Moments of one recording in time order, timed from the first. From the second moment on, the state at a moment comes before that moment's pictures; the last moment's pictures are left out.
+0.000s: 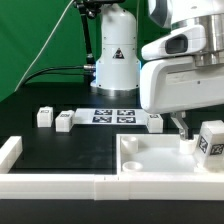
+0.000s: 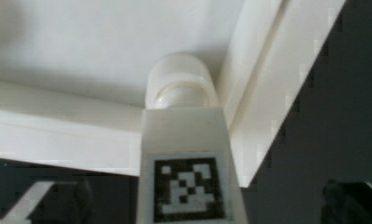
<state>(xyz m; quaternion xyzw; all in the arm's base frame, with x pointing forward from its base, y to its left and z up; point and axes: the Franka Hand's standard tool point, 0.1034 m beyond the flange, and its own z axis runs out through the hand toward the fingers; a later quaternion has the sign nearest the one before) 0.623 0.120 0.081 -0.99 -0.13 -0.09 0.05</state>
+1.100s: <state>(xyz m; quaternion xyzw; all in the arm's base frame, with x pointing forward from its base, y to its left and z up) 0.638 0.112 0.081 -0.99 -0.13 0.00 0.05</state>
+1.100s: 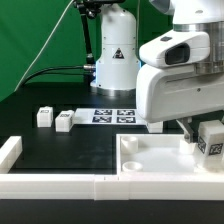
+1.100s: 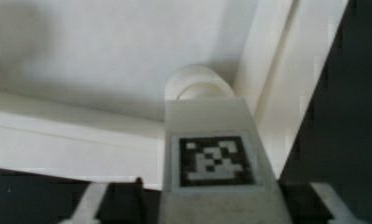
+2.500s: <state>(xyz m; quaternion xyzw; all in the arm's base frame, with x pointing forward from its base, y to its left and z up) 0.630 0.120 0.078 -0.81 0.58 0.02 0.04</state>
